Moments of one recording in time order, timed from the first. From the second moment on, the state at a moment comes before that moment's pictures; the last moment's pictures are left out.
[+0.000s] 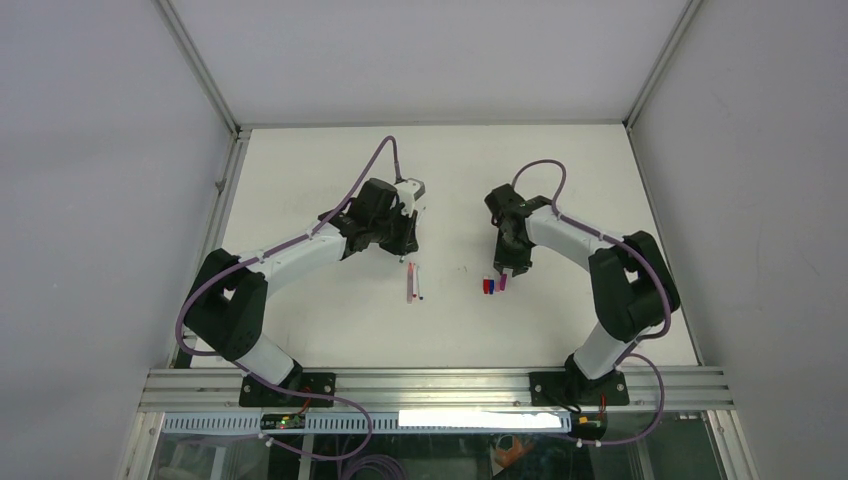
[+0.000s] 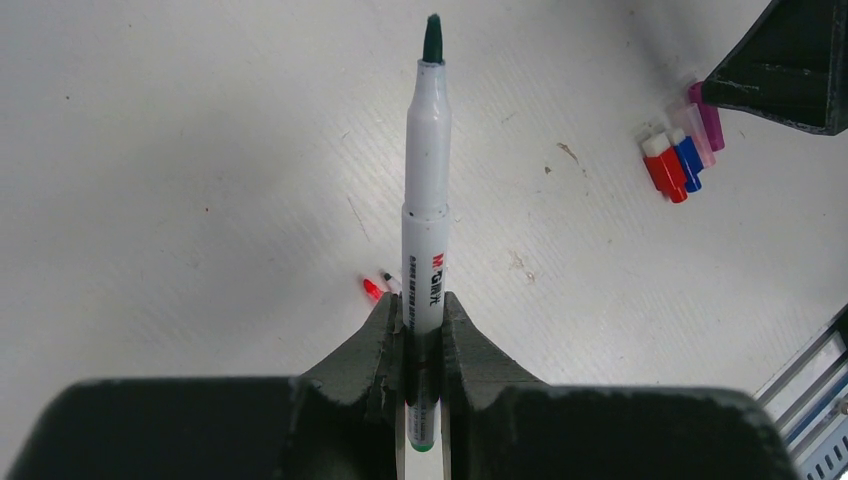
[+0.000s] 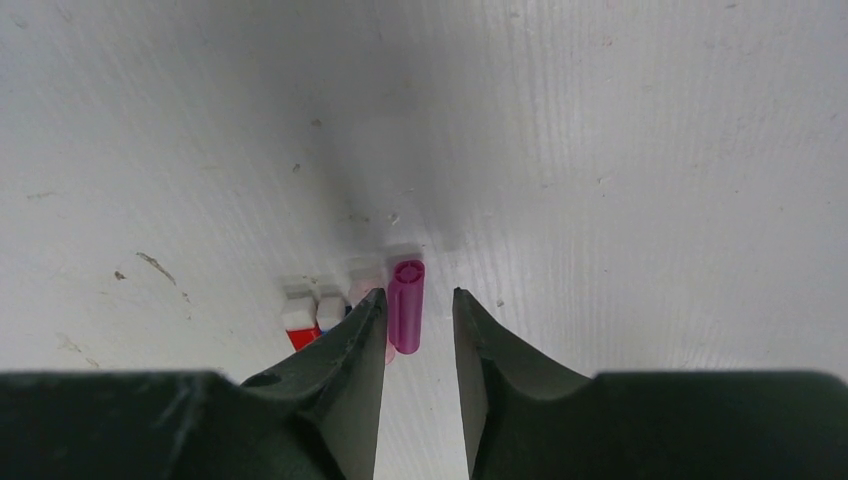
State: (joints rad) left arm -0.62 1.57 1.02 -0.24 0.16 -0.18; right arm 0.49 1.66 1.06 -0.81 0.17 0.63
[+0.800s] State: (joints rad) left arm -0.62 1.56 1.01 -0.26 0.14 -0.18; right arm 0.49 1.71 1.06 -0.79 0.17 0.62
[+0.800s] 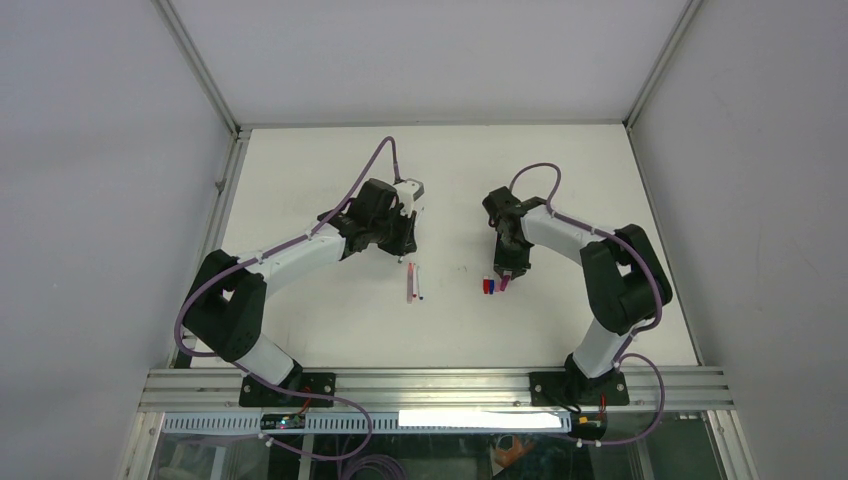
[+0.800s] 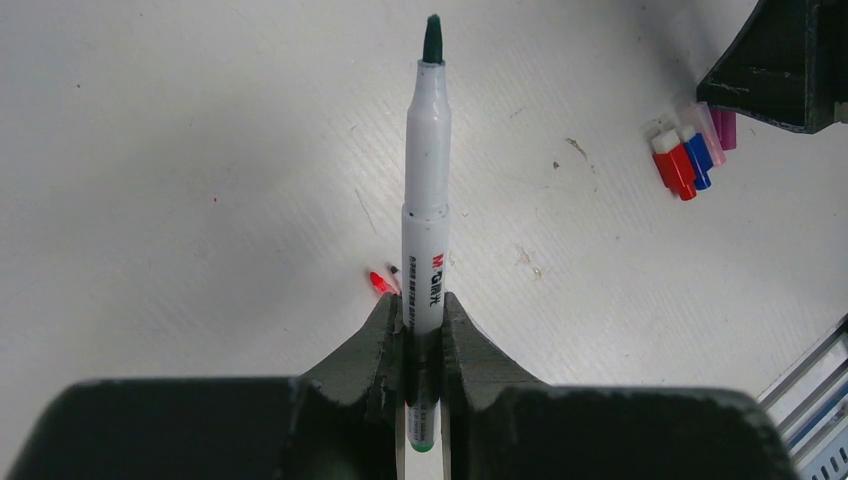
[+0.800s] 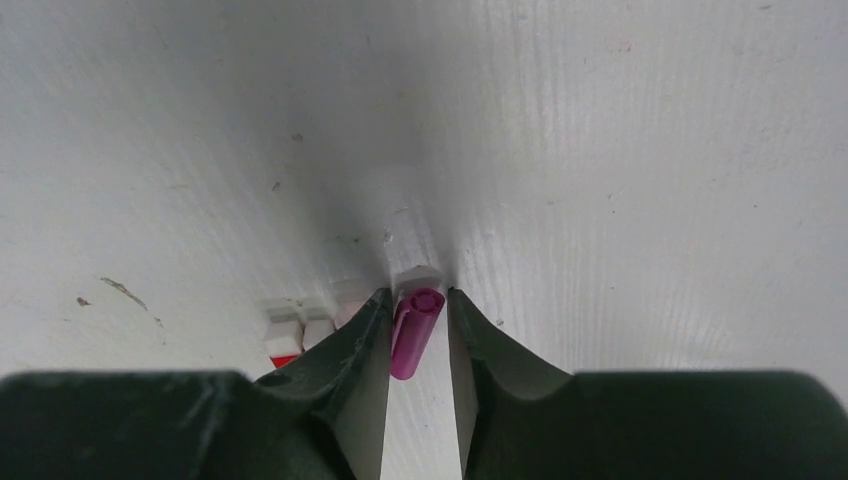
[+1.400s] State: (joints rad) left arm -0.62 1.56 1.01 -0.26 0.12 -0.18; right arm 0.49 1.71 1.06 -0.81 0.17 0.63
